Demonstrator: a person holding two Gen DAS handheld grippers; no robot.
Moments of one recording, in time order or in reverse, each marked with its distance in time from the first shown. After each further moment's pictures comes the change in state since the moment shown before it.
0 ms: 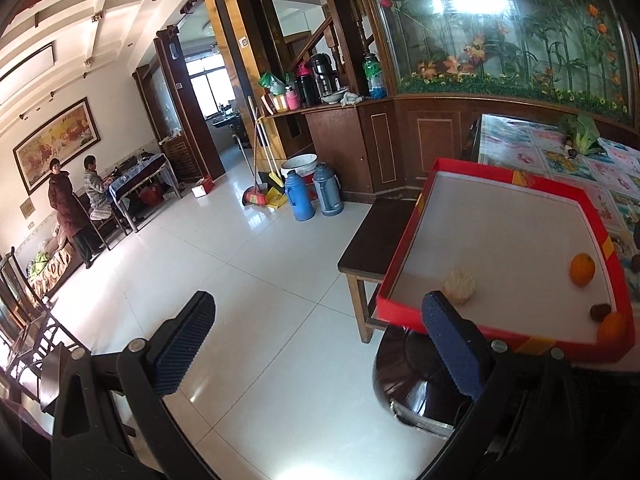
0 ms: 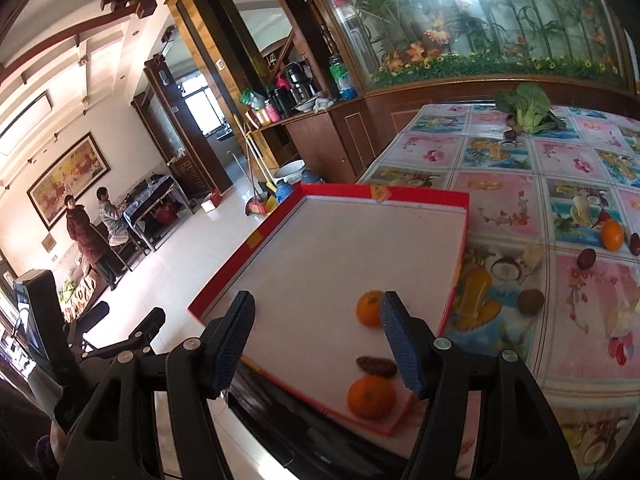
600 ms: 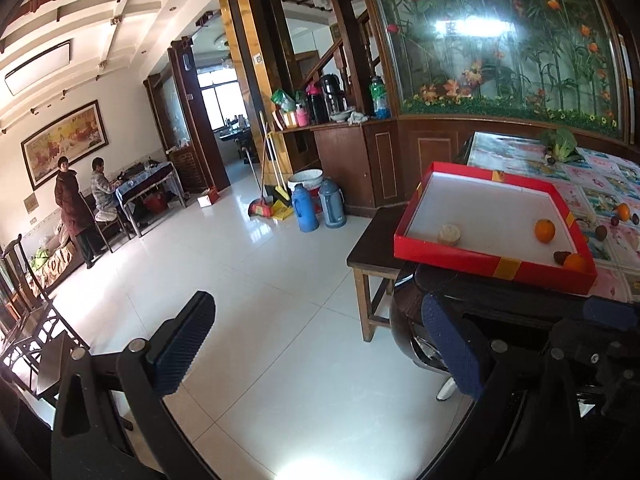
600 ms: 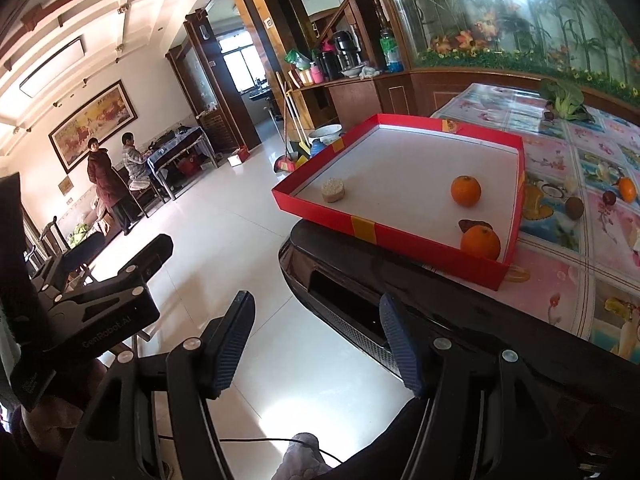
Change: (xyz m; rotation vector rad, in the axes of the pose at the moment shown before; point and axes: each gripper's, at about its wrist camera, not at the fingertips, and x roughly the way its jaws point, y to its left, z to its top) left arm -0.077 0.045 -0.073 -0.038 -0.056 -0.001; right arm -0.016 0.073 -0.100 -0.143 0.111 0.057
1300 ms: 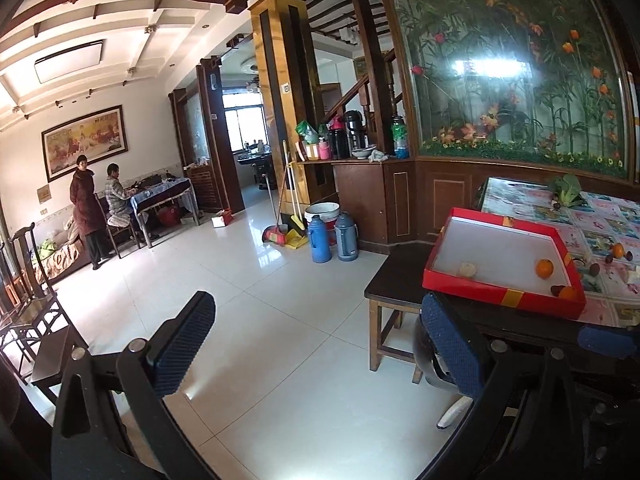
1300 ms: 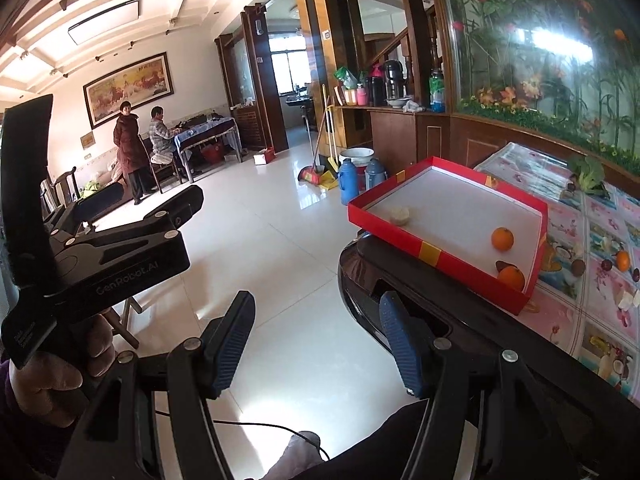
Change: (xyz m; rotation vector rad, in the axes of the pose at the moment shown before) left arm -0.055 0.041 0.003 -0.074 -0.149 0.016; right arm -0.024 0.076 -0.015 -0.225 -0.062 0.004
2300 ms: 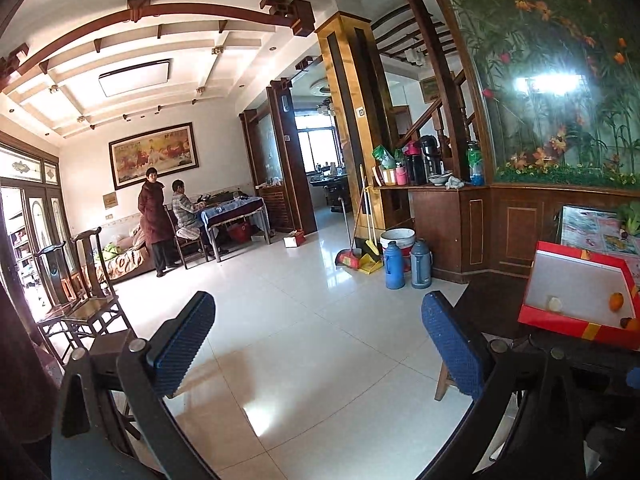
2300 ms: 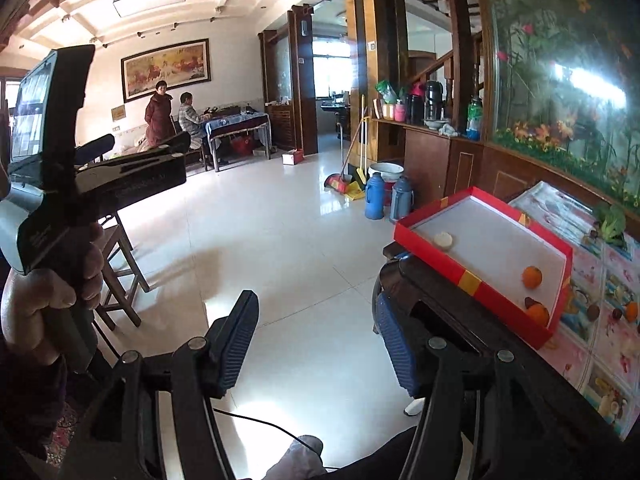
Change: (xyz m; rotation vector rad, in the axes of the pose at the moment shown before) left arm -0.002 0.064 0.001 -0.050 -0.083 0.281; right arm -0.004 0.041 0.010 -0.167 -0.032 0.055
